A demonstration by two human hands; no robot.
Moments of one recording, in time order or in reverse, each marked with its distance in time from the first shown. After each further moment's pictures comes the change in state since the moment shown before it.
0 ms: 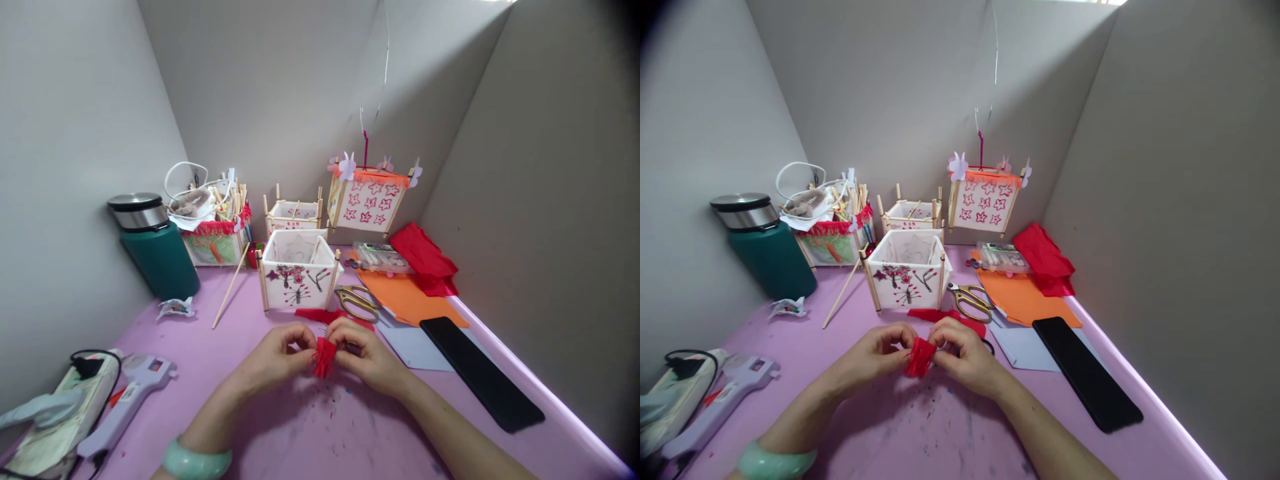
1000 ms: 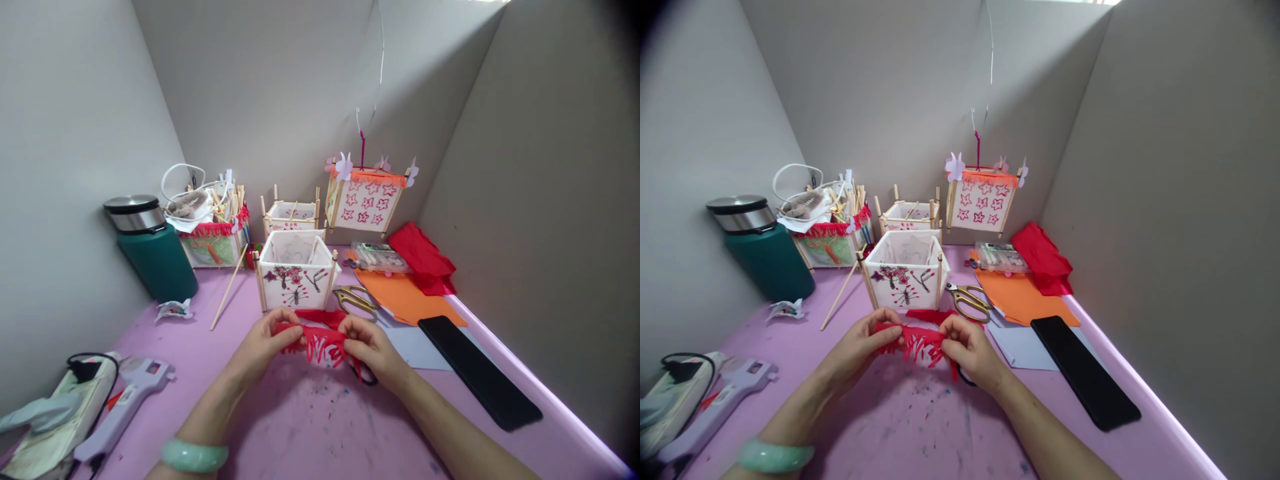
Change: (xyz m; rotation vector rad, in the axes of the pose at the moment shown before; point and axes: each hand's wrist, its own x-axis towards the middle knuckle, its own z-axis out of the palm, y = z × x) left_hand 0.001 -0.001 -0.007 -0.318 0.212 -0.026; right_hand -0.004 0.003 -0.003 0.360 0.096 0.265
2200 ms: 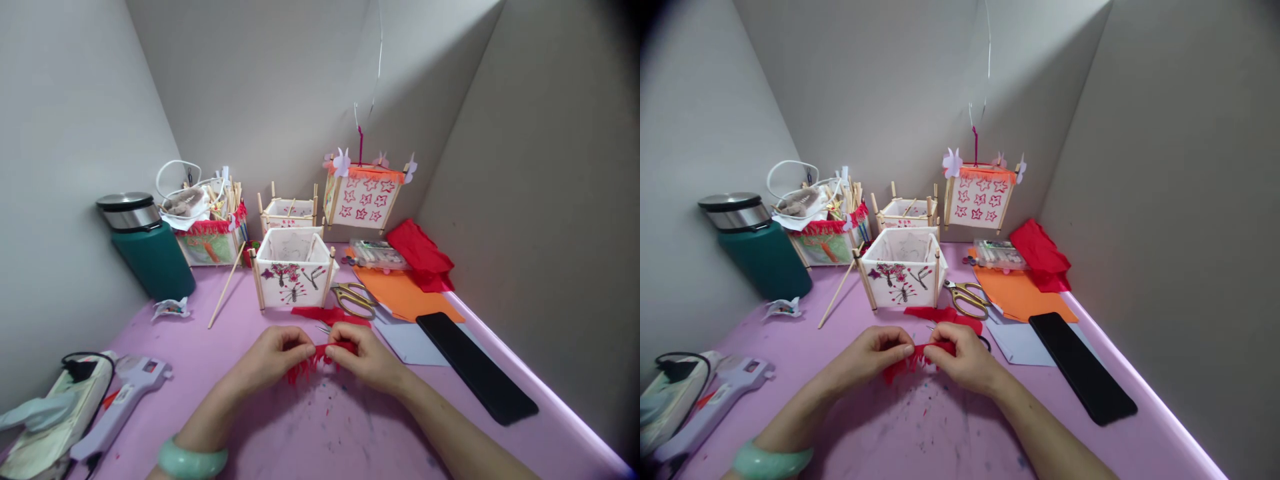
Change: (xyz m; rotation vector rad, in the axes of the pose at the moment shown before) left_hand 0.002 -0.010 0.005 0.470 -0.204 -0.046; right_hand -0.002 -0.004 0.007 -0.386 -0.047 -0.044
